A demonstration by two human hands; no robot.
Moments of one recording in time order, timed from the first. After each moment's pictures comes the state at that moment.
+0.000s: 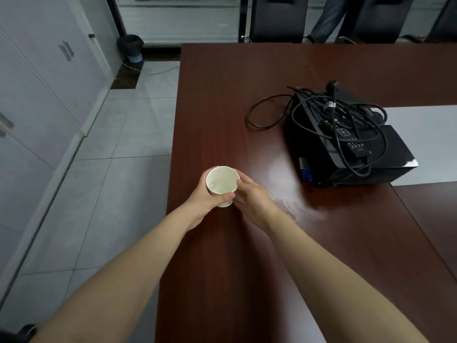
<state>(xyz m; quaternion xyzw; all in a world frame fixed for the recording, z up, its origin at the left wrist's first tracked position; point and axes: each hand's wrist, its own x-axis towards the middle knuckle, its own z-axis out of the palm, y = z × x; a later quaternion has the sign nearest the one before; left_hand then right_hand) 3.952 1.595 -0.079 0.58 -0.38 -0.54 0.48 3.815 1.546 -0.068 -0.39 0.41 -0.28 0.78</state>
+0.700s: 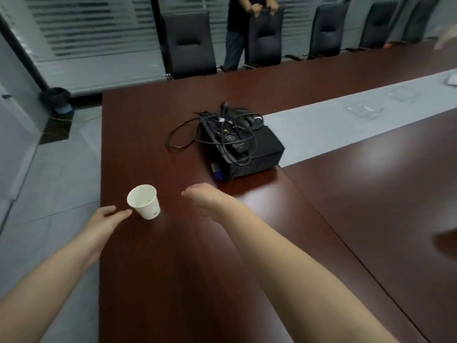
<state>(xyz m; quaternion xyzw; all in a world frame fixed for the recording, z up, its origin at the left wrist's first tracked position) 3.909 1.683 0.045 0.73 -0.33 -0.44 0.41 3.708 1.612 0.067 -0.50 0.56 -0.17 0.64</state>
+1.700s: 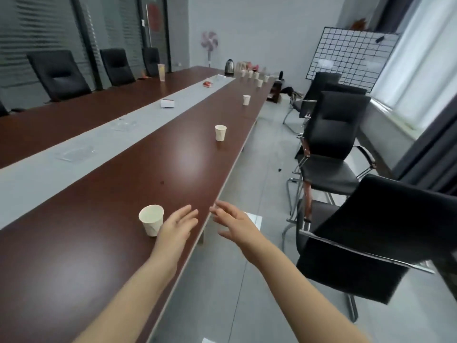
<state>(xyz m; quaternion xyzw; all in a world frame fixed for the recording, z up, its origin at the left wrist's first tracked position) 3.080 1.826 0.116 0.33 -0.57 -0.70 0.28 2.962 1.914 0.119 -0.28 0.67 -0.57 0.38</state>
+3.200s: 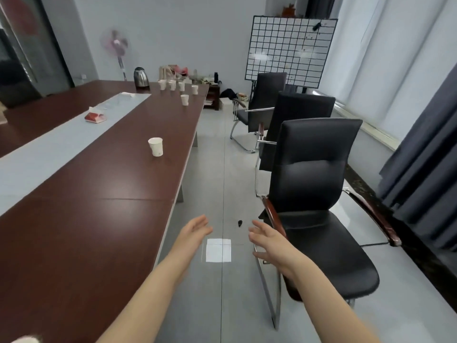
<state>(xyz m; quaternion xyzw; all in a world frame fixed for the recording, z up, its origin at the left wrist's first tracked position) 2.097 1.474 0.069 0.23 -0.67 -0.70 0.07 2.008 1.662 0.064 -0.11 0.73 -0.60 0.32</state>
